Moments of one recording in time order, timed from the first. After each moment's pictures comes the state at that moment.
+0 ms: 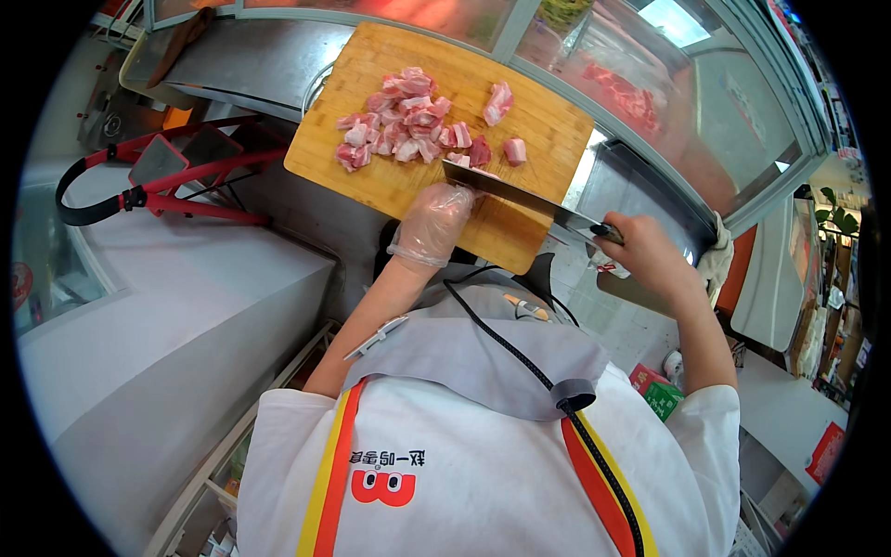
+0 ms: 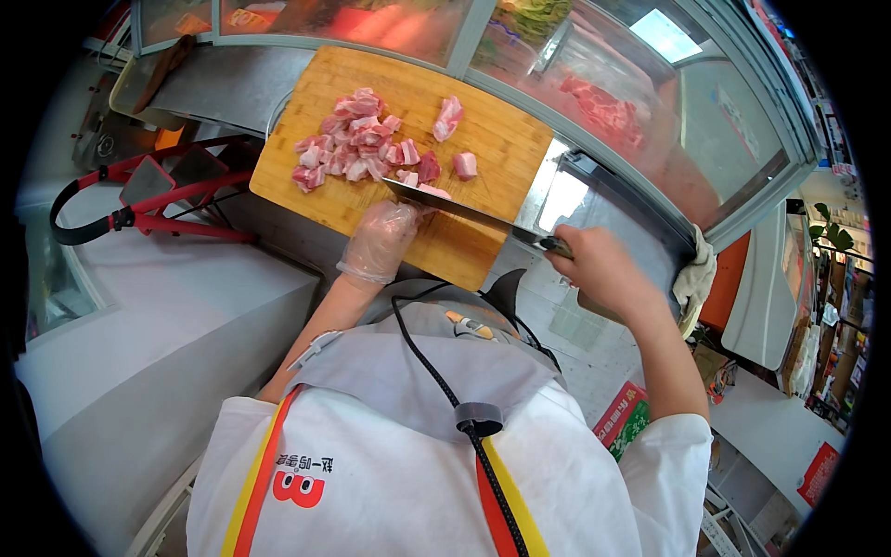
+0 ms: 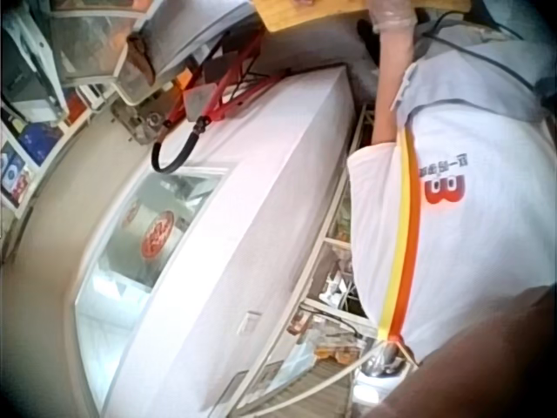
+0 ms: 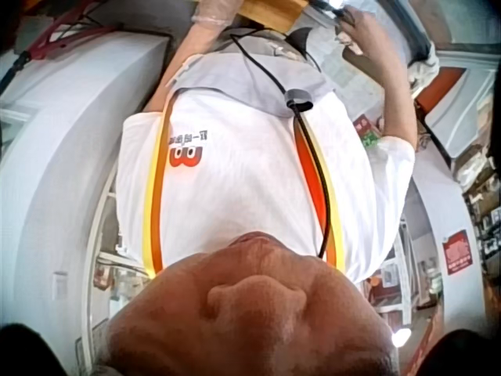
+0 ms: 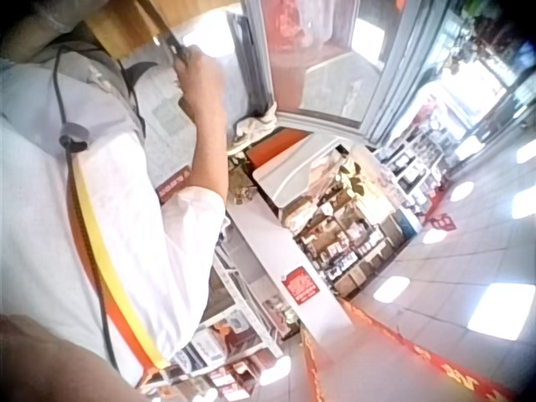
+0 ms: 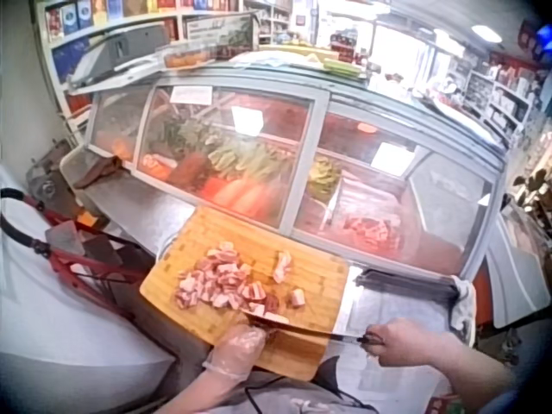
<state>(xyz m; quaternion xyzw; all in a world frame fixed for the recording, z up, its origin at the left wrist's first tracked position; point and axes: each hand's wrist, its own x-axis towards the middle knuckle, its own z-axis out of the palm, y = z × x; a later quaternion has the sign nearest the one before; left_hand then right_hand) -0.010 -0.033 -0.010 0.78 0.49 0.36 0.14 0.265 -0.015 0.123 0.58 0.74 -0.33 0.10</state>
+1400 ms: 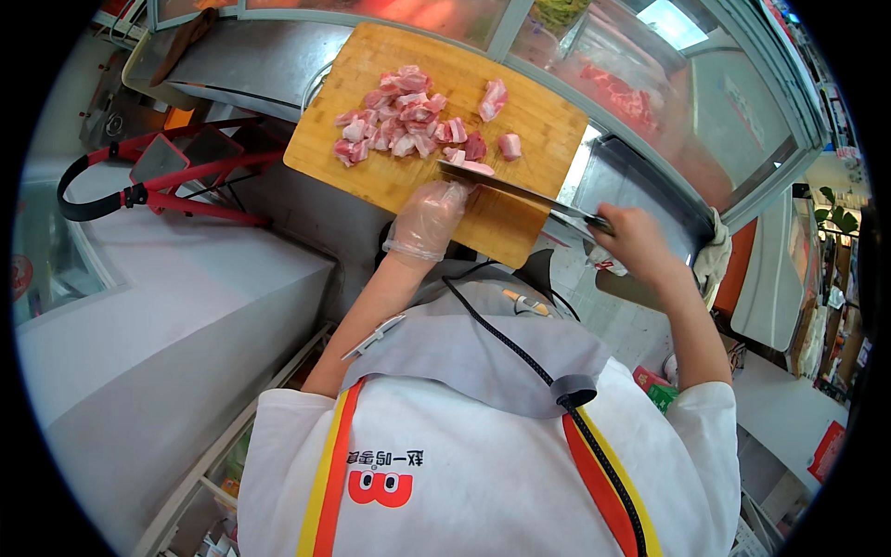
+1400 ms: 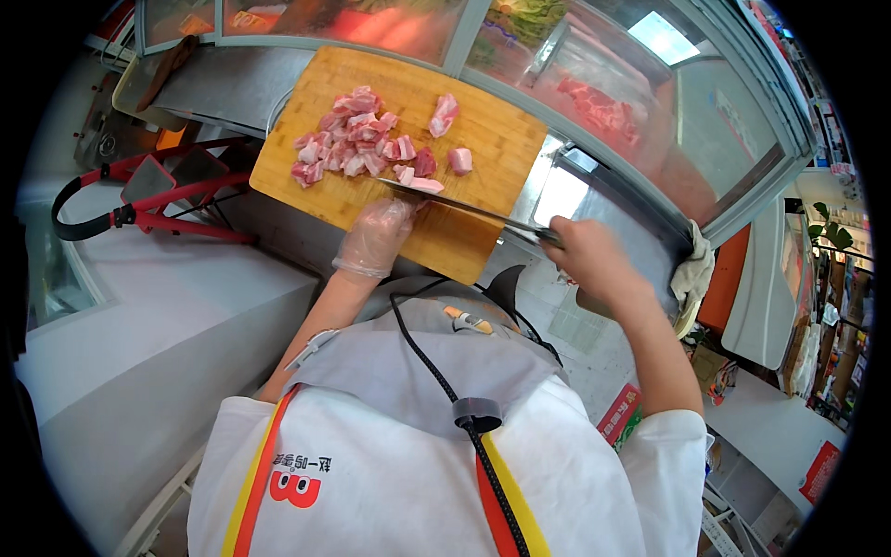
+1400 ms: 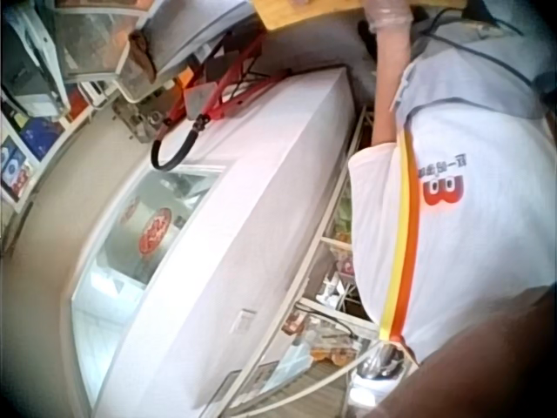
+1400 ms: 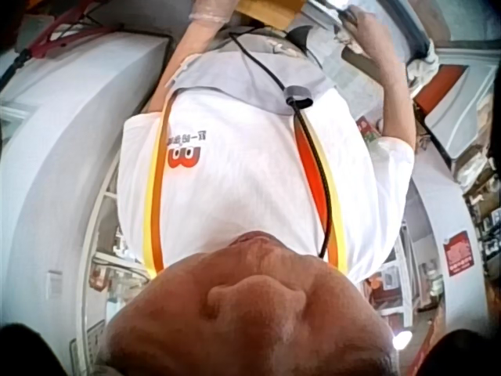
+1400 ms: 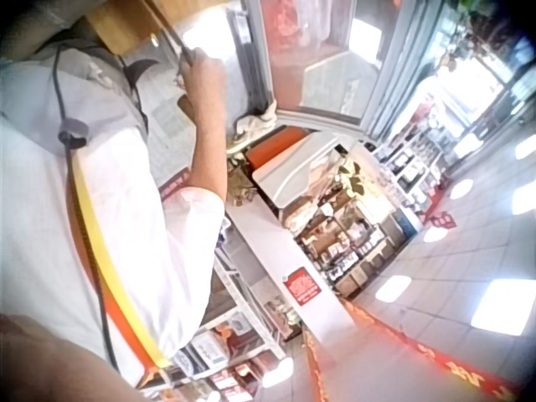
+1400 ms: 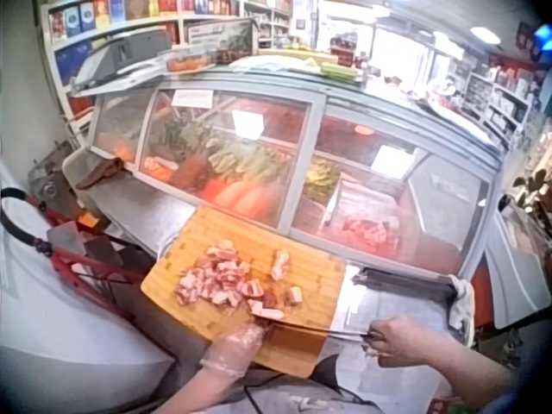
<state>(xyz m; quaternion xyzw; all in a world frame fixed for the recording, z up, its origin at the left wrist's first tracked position) -0.010 -0.037 -0.019 0.78 0.53 0.31 0.12 0.279 -0.022 0.097 0.57 0.78 -0.24 0.09</state>
